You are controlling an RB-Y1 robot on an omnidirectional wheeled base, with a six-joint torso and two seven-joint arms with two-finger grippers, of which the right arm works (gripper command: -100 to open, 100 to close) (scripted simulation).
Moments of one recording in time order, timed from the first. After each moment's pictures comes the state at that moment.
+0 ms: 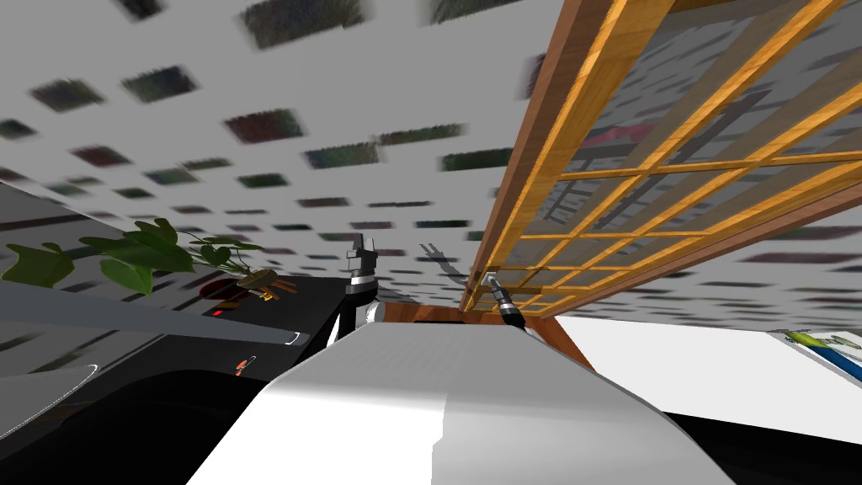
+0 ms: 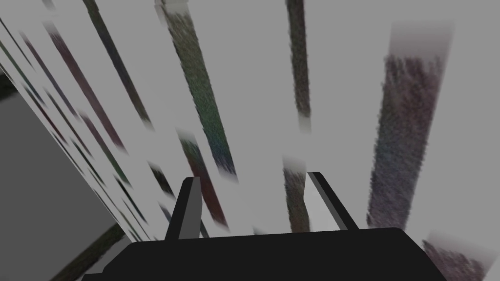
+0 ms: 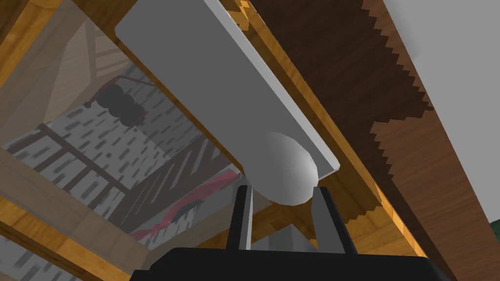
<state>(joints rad) 0.01 -0.22 -0.27 -0.64 0.29 -0.97 0.53</state>
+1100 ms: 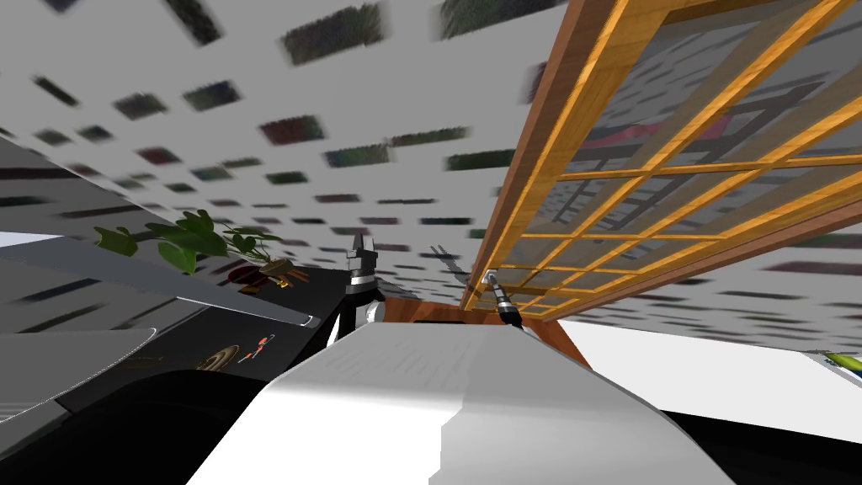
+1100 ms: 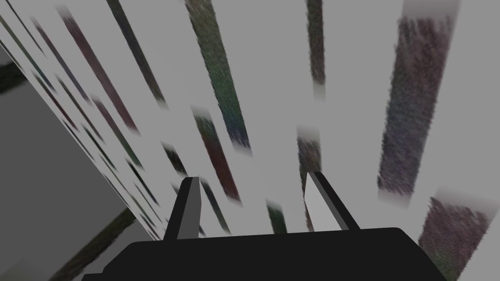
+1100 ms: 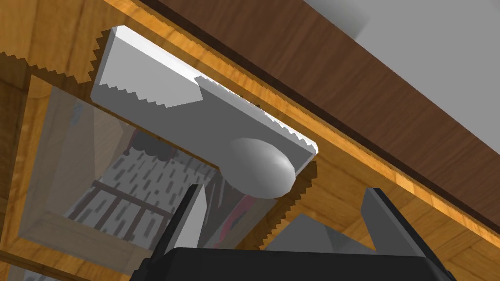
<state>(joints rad) -0.01 -0.21 -0.23 -0.63 0.19 -0.96 0.26</state>
